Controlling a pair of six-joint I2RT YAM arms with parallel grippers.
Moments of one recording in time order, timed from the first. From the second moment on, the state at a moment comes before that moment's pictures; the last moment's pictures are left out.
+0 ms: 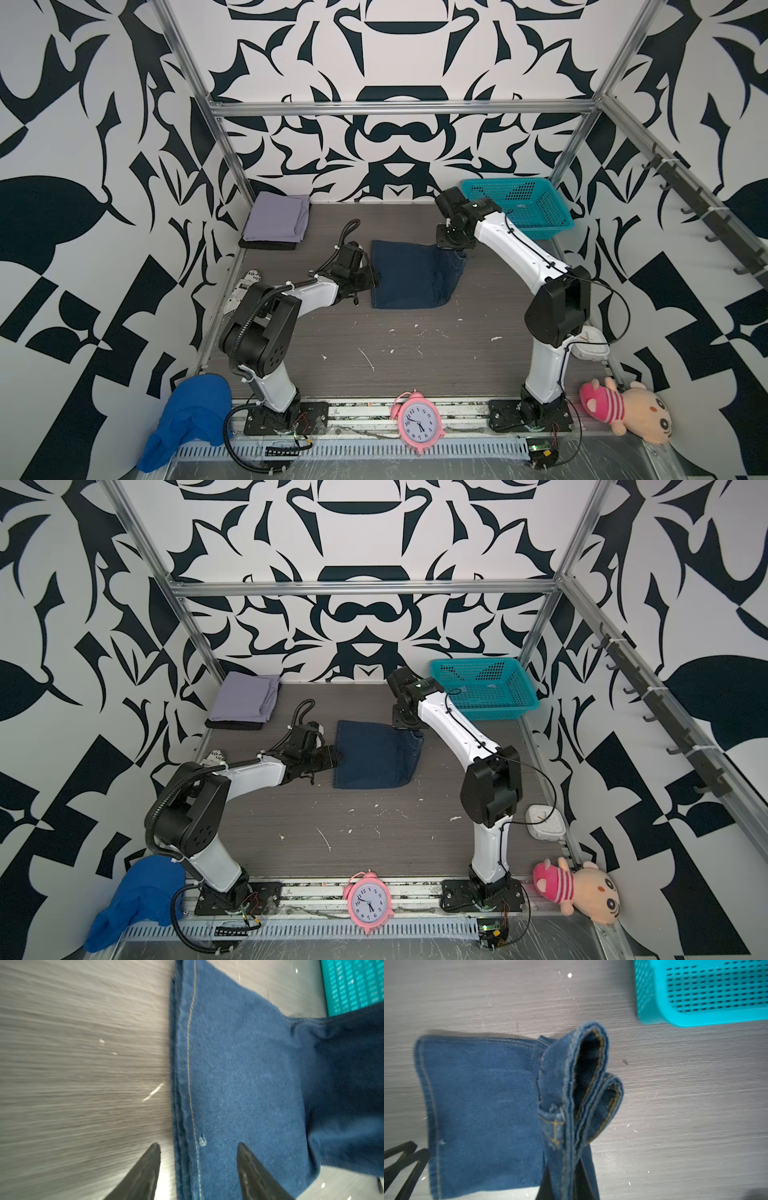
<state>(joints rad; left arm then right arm) -0.47 1.72 0.89 0.01 0.15 -0.61 0.47 1.95 1.87 -1.11 0.20 0.49</state>
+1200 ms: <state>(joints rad) -0.47 1.86 0.90 0.16 0.24 -0.64 0.61 2.17 1.94 -0.94 -0.06 0.63</state>
